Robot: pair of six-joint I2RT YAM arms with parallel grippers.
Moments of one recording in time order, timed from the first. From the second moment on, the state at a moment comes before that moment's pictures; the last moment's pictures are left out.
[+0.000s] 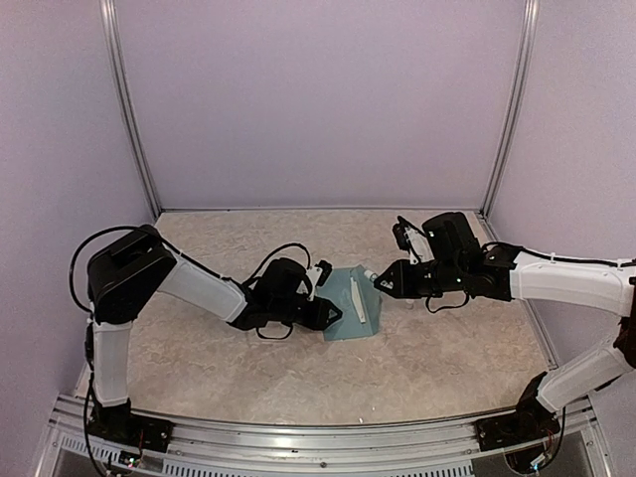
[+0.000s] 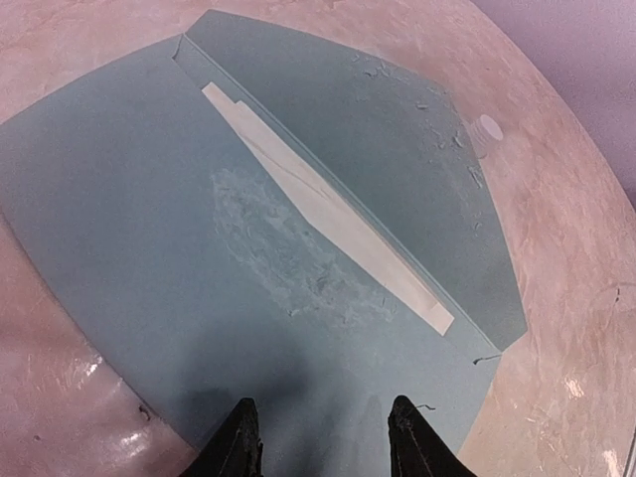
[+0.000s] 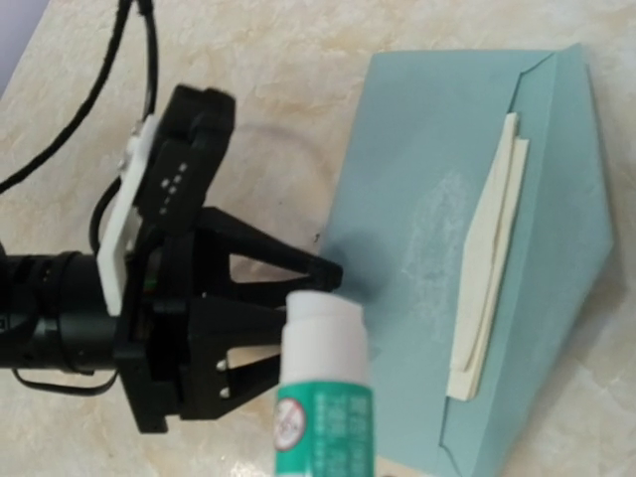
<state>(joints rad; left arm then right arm) -0.87 2.09 1.08 0.39 0.16 -0.39 0.74 1.35 0.89 -0.19 -0.13 0.56</state>
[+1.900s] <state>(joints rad) -0.96 1.93 0.97 0.21 -0.03 -0.35 0.93 1.72 1.12 -0.57 -0.25 0.54</state>
